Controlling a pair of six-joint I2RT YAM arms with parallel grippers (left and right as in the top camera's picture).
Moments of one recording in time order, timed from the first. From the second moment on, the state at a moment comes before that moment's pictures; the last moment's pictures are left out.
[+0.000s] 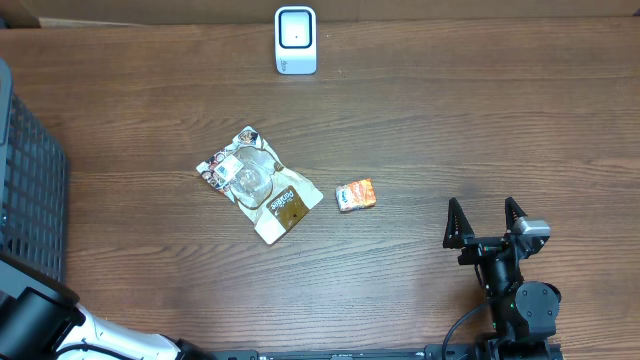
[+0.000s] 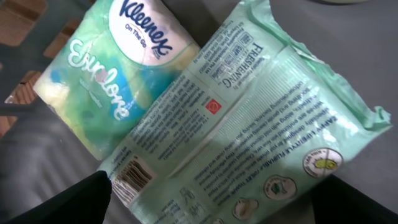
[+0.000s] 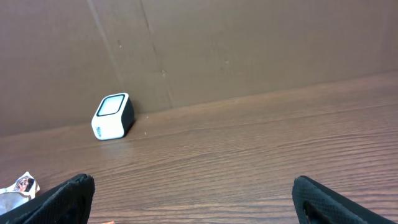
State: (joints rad) left arm 0.98 1.98 1.37 -0.53 -0.24 0.09; right arm 0.05 0.01 0.02 -0.03 -0.03 0.22
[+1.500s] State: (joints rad) left arm 0.64 1.62 2.26 -1.33 0.28 -0.30; right arm 0.05 0.01 0.02 -0.04 -0.03 0.22
